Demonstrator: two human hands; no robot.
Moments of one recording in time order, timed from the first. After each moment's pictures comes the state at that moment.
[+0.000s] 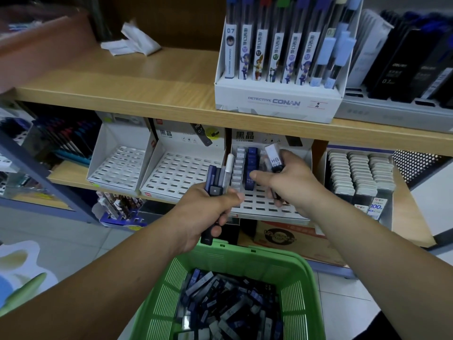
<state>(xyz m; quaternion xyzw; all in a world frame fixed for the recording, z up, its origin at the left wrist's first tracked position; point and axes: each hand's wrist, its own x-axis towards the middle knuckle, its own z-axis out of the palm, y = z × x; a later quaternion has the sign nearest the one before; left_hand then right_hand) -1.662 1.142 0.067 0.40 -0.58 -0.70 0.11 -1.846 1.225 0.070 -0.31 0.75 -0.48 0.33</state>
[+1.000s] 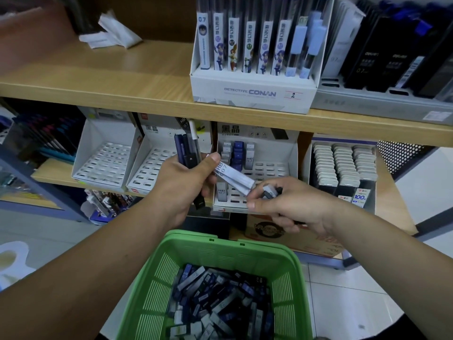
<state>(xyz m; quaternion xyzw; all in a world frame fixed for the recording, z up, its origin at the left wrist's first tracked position) -1.682 1.127 0.072 0.39 -0.57 -0.67 0.28 -1.849 1.282 0.085 -0.31 0.69 -0.36 0.54</state>
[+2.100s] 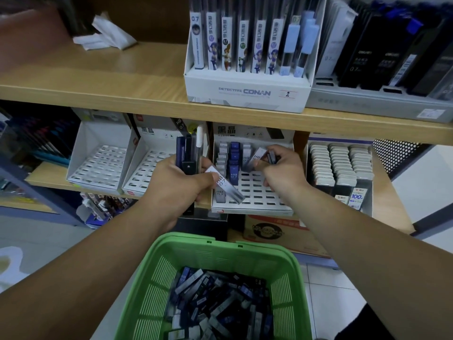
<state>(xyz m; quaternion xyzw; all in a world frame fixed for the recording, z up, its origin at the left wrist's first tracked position) -1.676 1.134 0.082 0.40 -0.64 -0.60 0.26 -1.877 1.222 0.041 -0.25 0.76 -0.55 0.23</state>
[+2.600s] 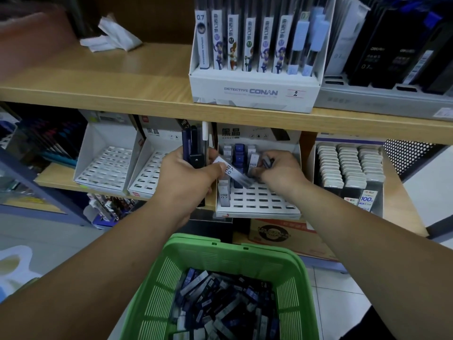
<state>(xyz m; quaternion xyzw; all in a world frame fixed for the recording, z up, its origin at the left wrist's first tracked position) -1.687 1.136 0.087 0.42 -0.63 -0.57 0.32 -1.887 1.203 0.026 -0.31 0.81 -0.43 0.25</state>
